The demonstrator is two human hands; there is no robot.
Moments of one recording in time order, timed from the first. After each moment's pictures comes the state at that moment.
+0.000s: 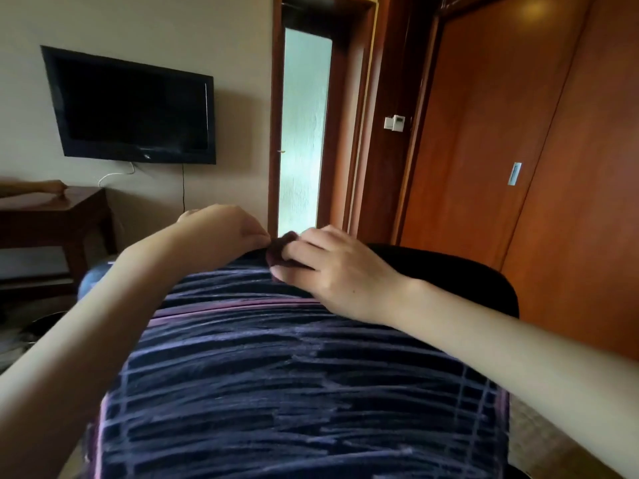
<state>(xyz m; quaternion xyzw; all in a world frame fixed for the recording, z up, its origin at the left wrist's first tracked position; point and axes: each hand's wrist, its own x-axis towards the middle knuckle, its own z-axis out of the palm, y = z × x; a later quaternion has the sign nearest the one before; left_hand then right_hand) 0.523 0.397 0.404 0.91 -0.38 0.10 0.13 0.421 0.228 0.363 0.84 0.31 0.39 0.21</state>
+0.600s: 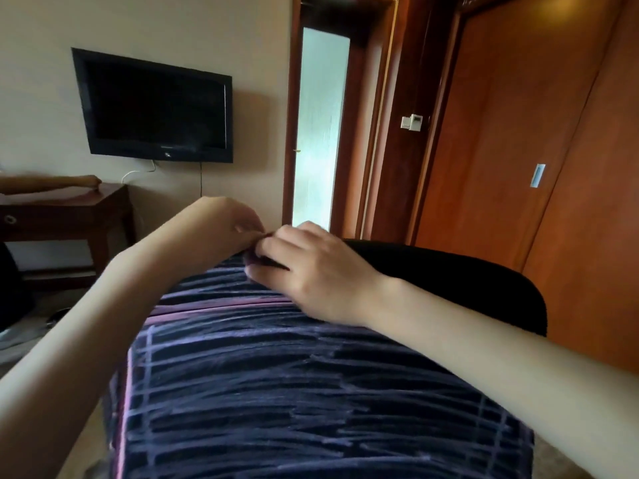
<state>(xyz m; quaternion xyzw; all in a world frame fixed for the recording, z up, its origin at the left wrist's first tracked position) 0.517 0.421 0.401 0.90 -0.36 0.16 0.18 0.440 0.268 0.359 0.82 0.35 0.42 0.17</state>
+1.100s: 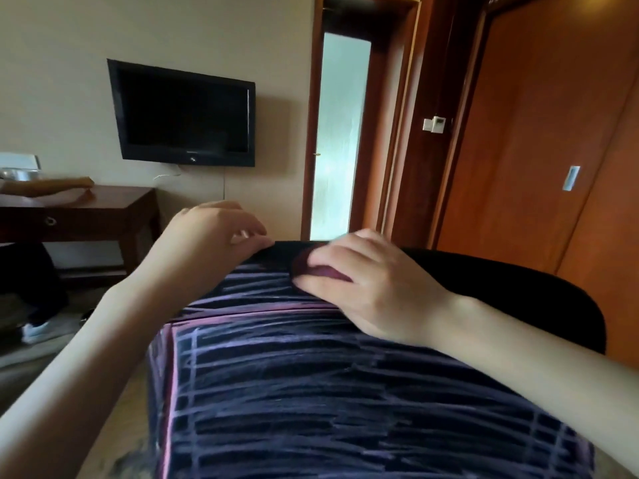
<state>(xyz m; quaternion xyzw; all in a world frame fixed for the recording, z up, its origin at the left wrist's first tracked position) 0.522 0.466 0.383 0.85 -0.36 0.31 0.24 0.421 0.261 0.363 0.82 0.35 0.42 0.16</state>
